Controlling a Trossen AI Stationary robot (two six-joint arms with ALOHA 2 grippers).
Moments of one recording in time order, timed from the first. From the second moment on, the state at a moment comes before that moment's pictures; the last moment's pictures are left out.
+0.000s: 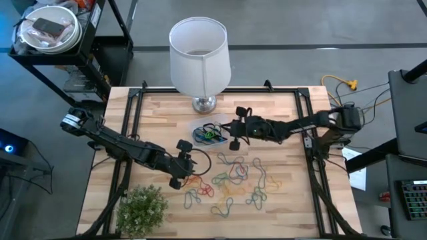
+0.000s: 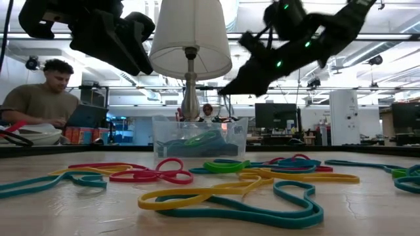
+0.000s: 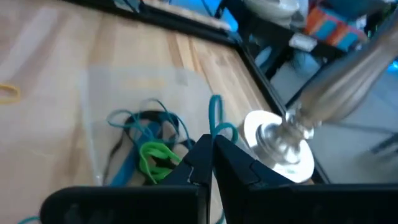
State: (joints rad) left arm -0.38 1.34 0.89 -0.38 -0.33 0.11; right arm -0.12 1.63 0.74 0.51 0.23 -0.28
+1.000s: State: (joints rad) left arm -0.38 1.34 0.88 -0.33 -0.31 0.11; right arm -0.12 1.65 0.86 0.26 0.17 -0.29
